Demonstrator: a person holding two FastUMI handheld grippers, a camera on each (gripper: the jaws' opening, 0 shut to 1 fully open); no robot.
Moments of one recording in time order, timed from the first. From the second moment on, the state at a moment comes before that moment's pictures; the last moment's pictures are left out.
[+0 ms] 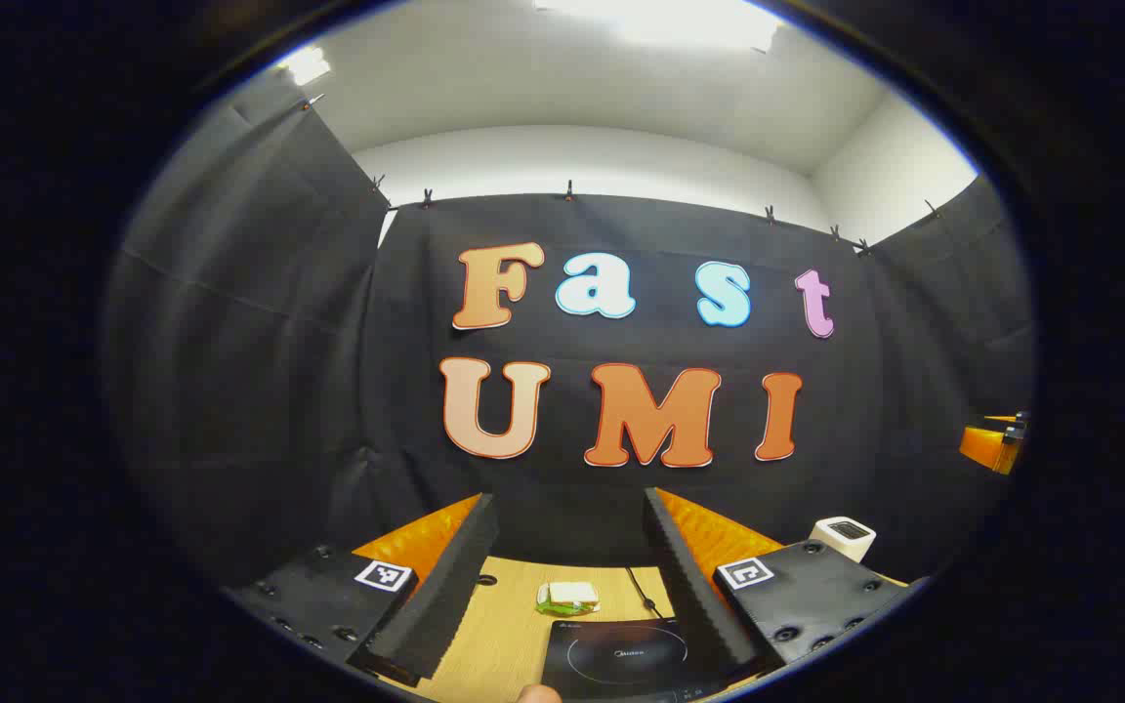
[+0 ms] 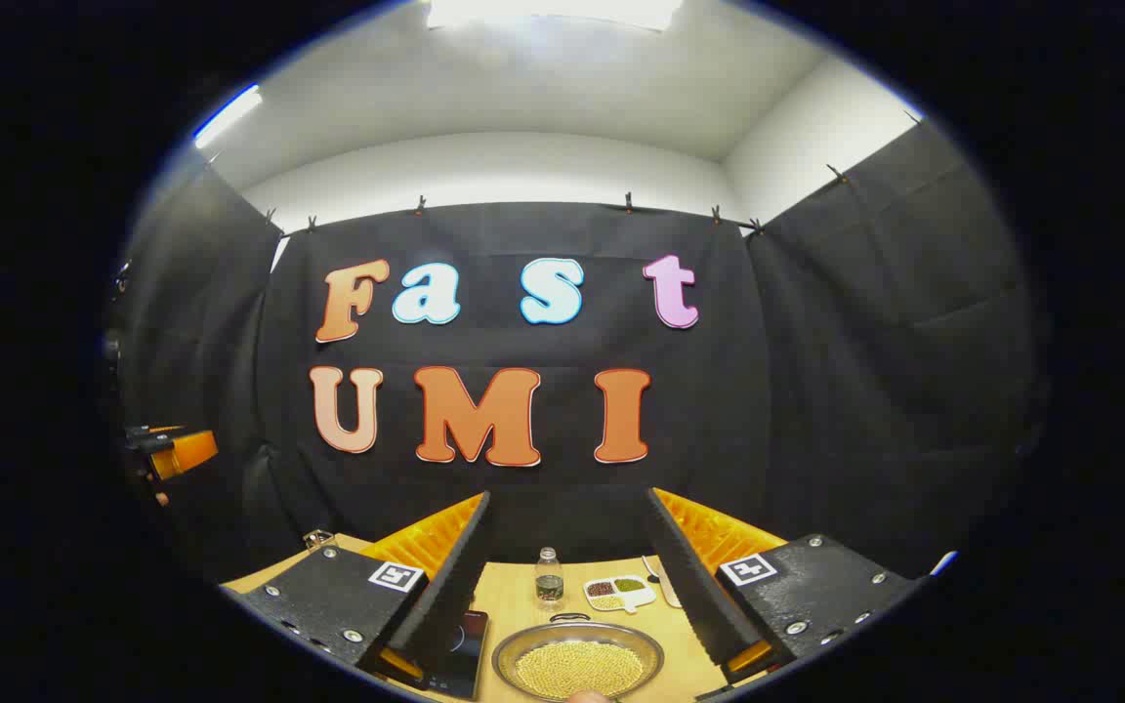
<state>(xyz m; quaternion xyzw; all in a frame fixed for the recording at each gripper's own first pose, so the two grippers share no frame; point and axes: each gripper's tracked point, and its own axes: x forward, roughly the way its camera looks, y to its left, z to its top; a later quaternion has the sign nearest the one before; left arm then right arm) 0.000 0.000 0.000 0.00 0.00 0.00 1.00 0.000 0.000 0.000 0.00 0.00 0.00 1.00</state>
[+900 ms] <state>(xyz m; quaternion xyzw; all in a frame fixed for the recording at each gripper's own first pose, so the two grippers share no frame) 0.007 -0.013 0.003 -0.01 0.00 -0.02 1.00 0.013 -0.018 -0.014 0.02 0.03 -0.01 1.00</state>
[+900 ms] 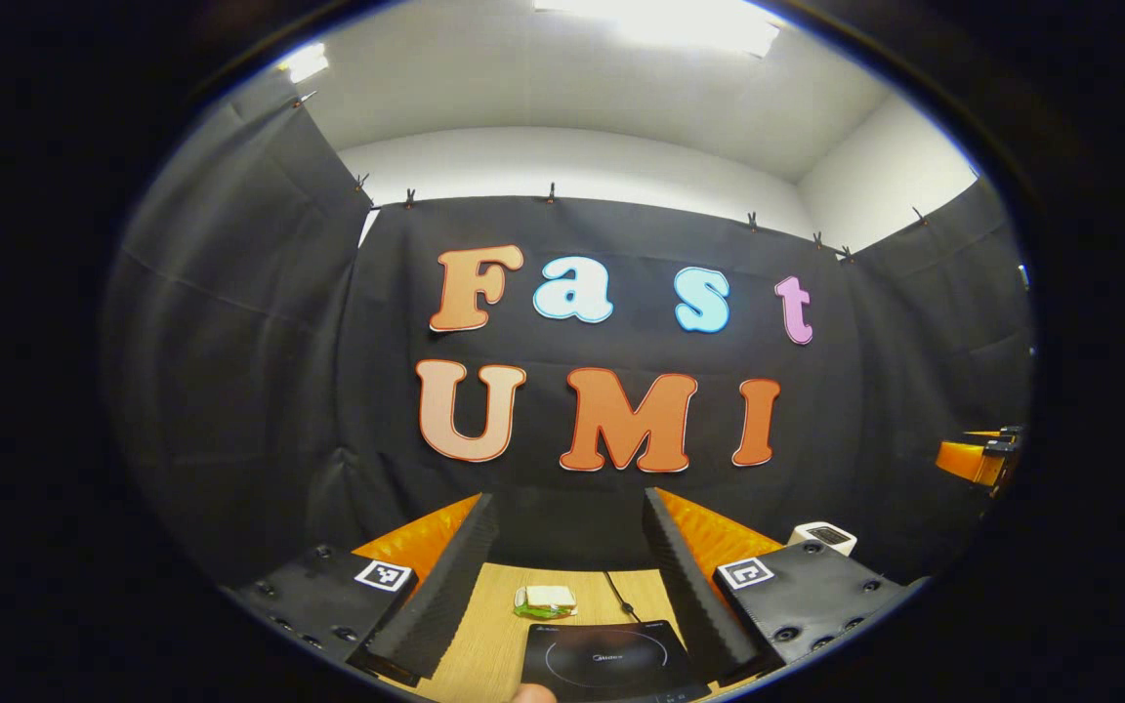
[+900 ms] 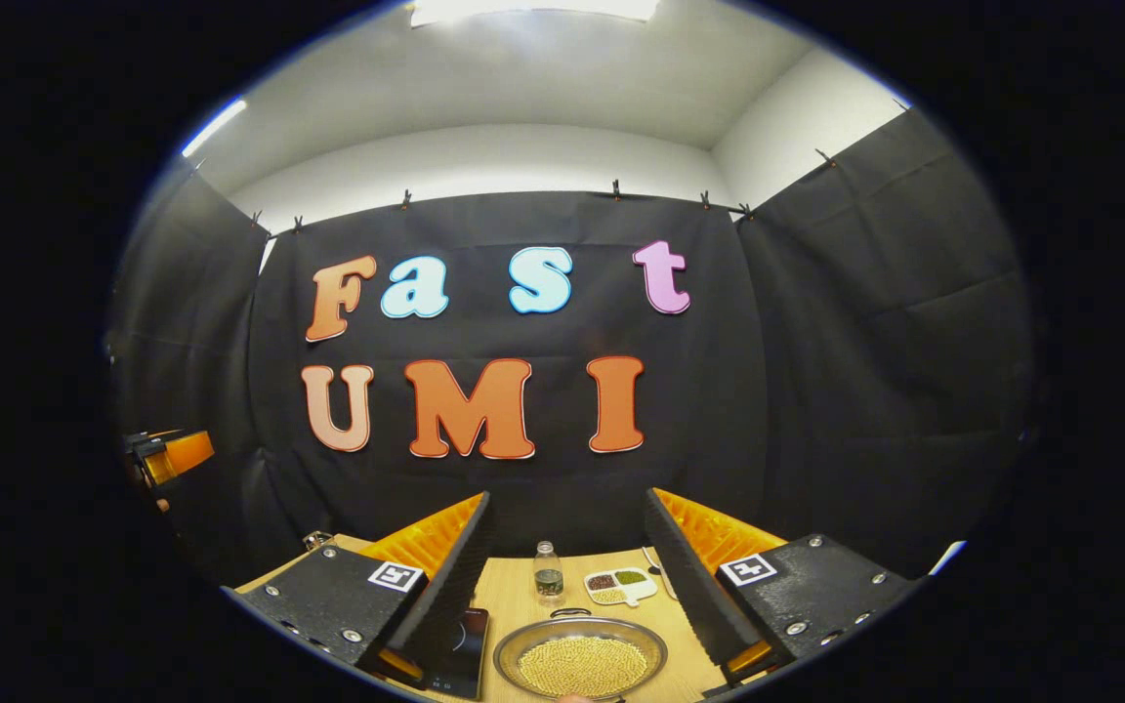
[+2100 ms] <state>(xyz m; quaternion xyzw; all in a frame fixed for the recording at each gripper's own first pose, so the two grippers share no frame) 0.008 -0.042 0.011 0.02 0.00 -0.03 1.00 0.017 -0.026 -0.039 0.03 0.05 0.01 1.00</state>
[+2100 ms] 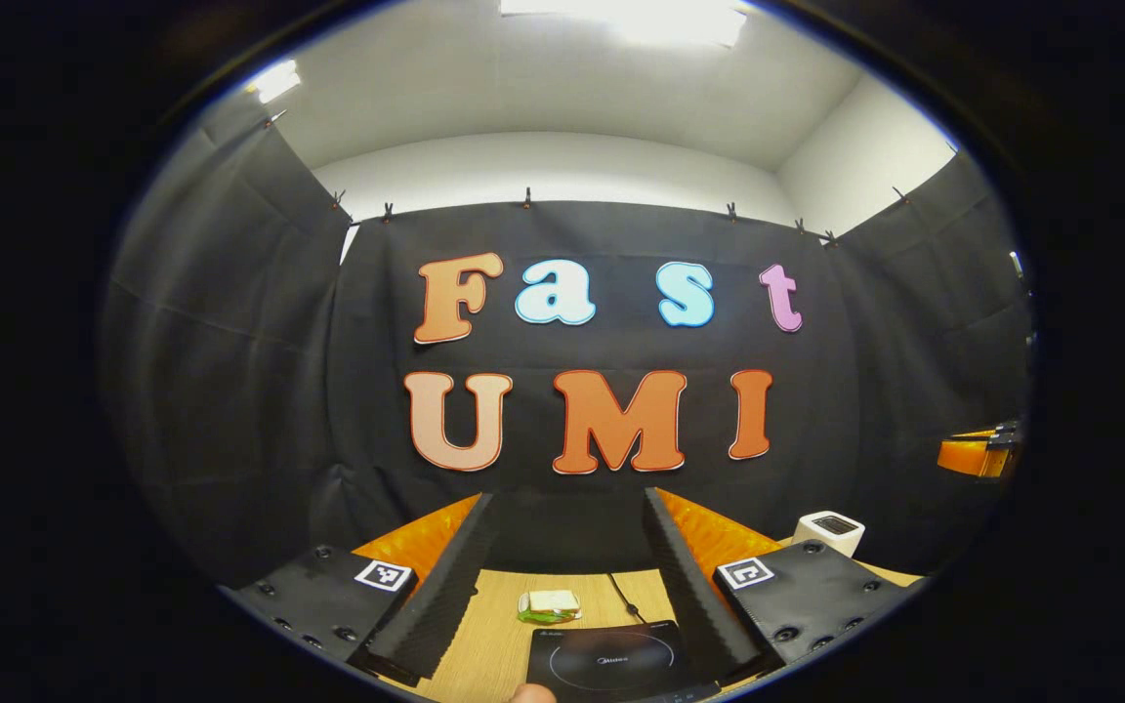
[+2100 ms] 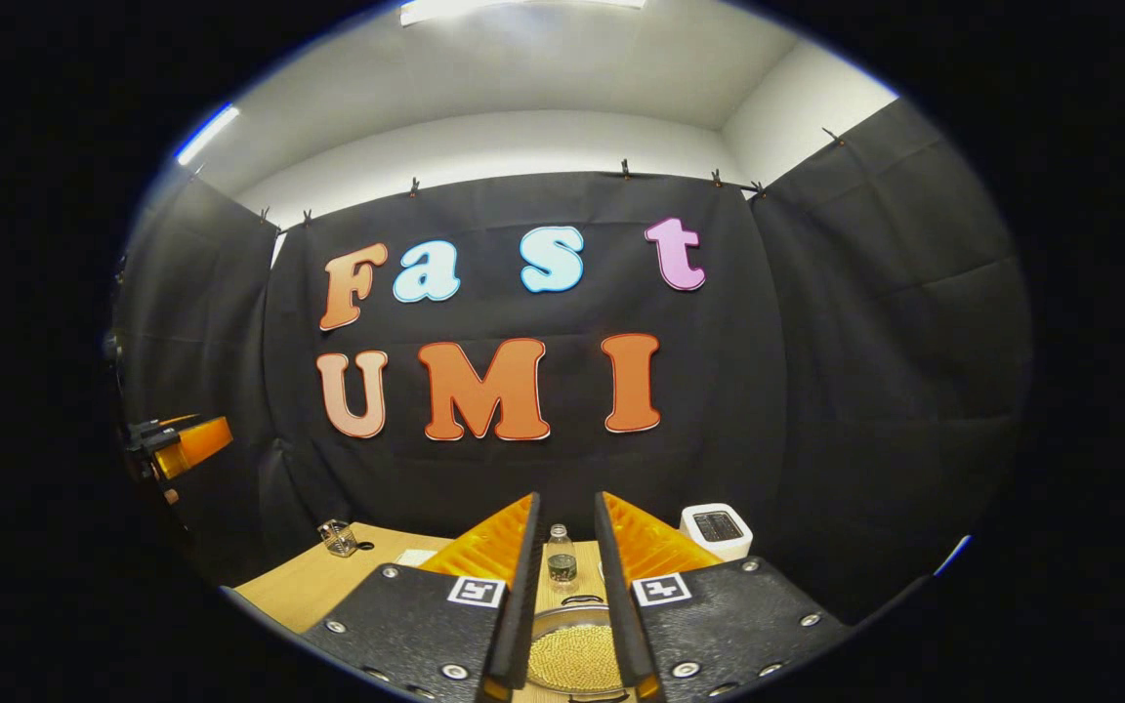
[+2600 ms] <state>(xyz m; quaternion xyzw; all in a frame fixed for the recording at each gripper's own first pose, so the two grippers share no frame) 0.007 -0.044 0.005 0.03 0.00 -0.04 1.00 0.013 -0.030 -0.086 0.05 0.08 0.01 1.00</state>
